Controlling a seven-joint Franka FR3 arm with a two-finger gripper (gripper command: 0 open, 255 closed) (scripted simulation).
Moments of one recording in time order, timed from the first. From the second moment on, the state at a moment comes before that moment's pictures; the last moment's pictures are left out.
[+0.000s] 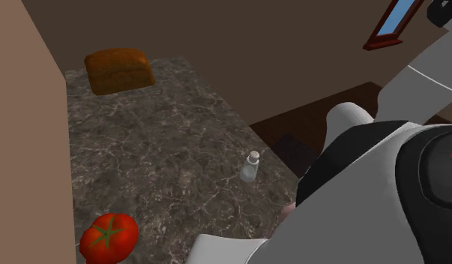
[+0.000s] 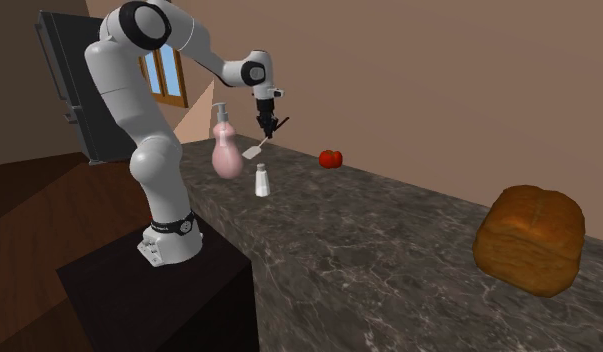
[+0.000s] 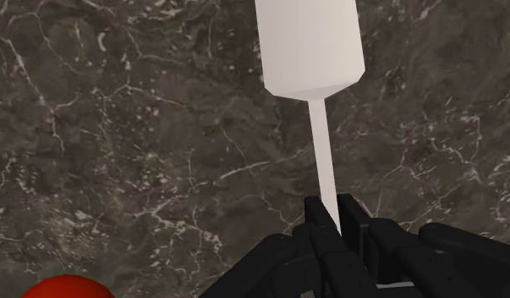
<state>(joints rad) 0.80 -0.24 0.69 -2.22 0.16 2.10 0.13</state>
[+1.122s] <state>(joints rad) 0.79 -0.10 0.74 -2.35 0.07 2.34 0.20</state>
